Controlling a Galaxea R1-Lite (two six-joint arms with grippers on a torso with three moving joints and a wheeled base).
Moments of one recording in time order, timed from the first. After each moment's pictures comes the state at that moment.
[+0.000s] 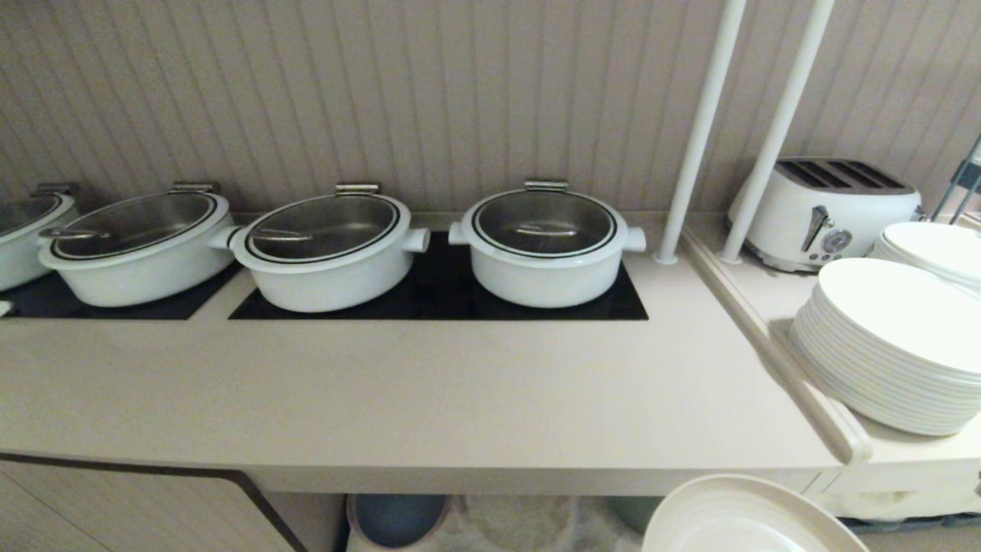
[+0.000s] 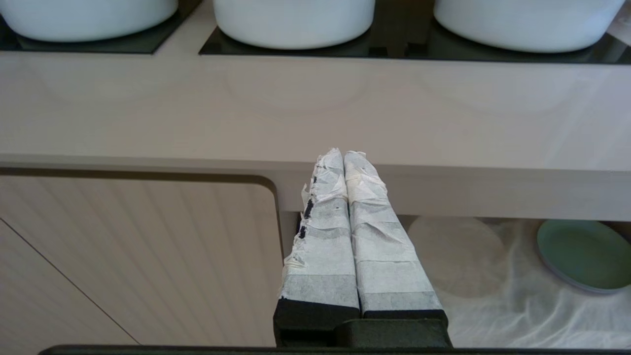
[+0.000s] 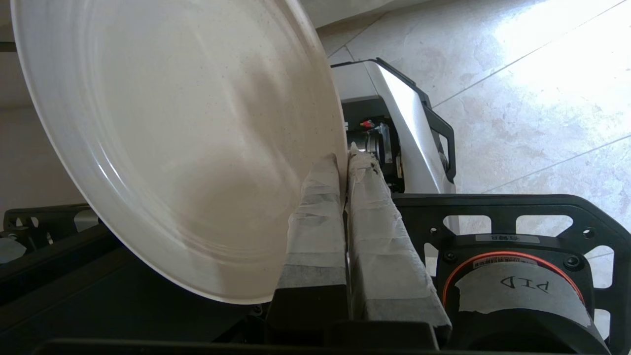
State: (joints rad) left arm 0.00 0.00 0.00 0.00 0.00 -0.03; right arm 0.34 0.98 -0.45 0.49 0.11 0.62
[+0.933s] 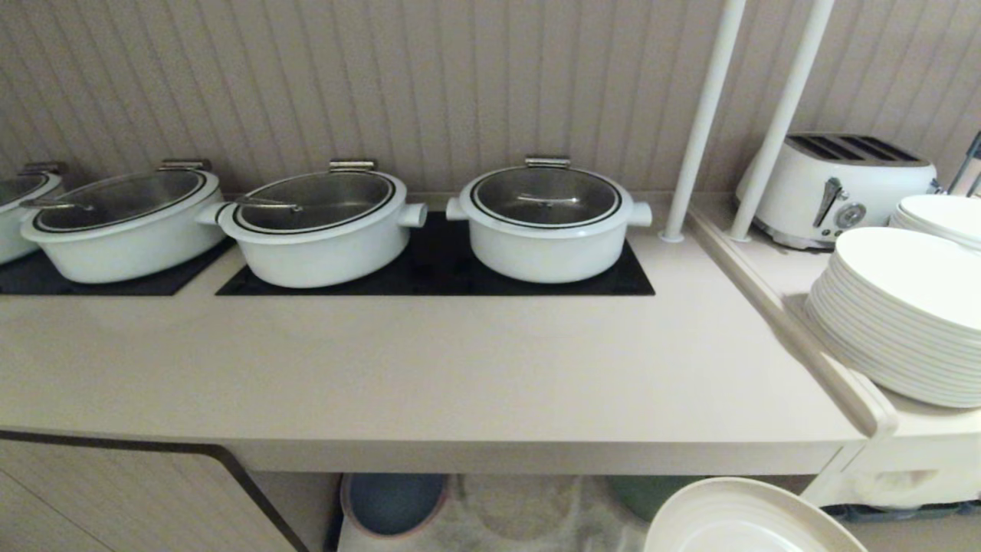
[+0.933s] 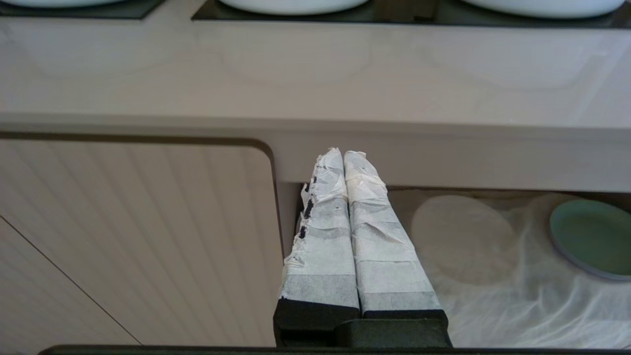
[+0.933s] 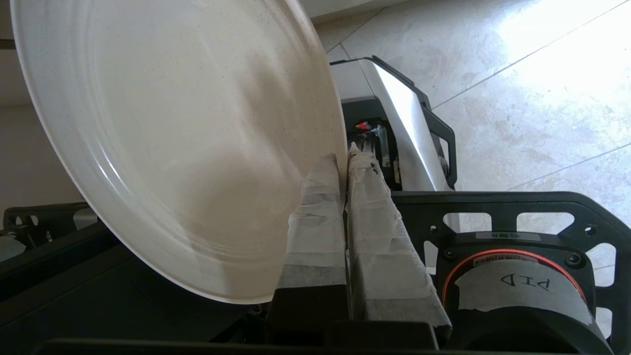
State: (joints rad) left arm 0.00 0.00 0.00 0.00 0.00 -0.03; right arm 0.34 0.97 -0.44 0.48 0.11 0.62
